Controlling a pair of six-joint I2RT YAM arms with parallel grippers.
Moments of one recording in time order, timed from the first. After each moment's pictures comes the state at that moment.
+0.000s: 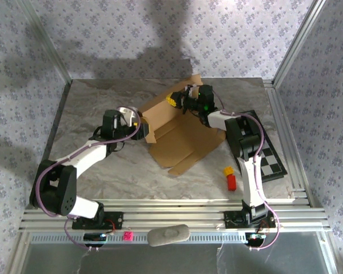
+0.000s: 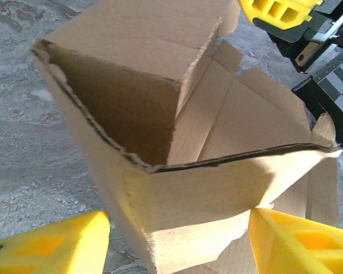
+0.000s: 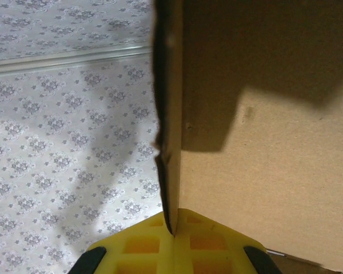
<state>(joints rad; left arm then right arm) -0.32 1.42 0.76 0.09 0.37 -0.26 0.36 2.24 1.47 0.71 -0.83 1.57</state>
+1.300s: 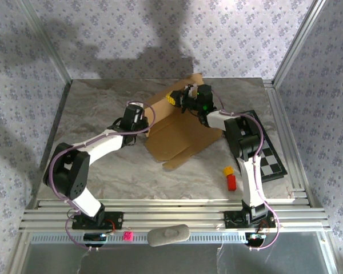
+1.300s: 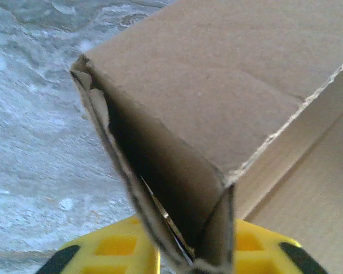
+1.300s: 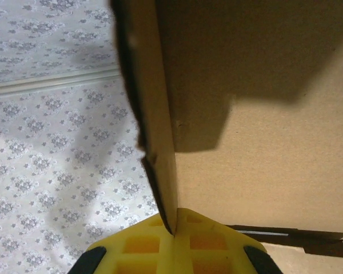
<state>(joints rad) -0.49 1.62 0.98 -0.06 -0.24 -0.32 0.38 2.24 1.48 0.70 -0.75 1.60</state>
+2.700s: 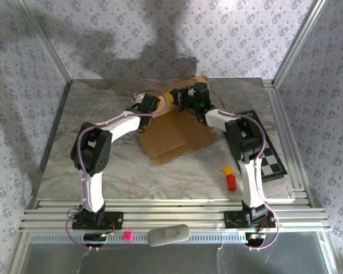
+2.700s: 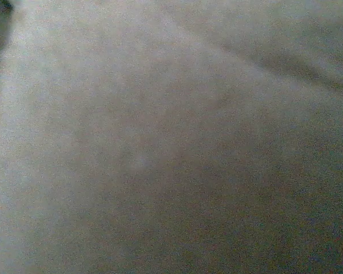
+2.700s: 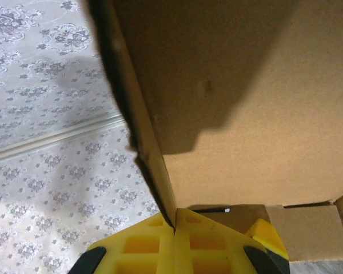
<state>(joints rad) -0.51 1.98 1.42 -0.41 -0.62 -0.44 0.42 2.18 1.49 0.51 -0.54 1.69</state>
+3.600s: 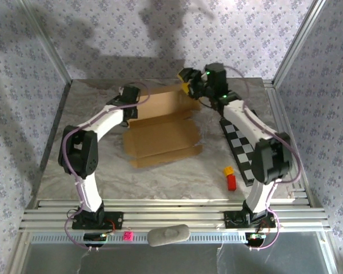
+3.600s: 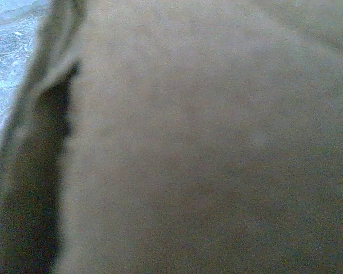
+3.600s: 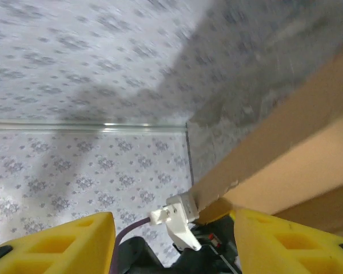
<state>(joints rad) -0.32 1.86 1.43 -0.53 -0.38 -0.24 0.37 1.74 1.57 -0.08 -0.38 1.23</state>
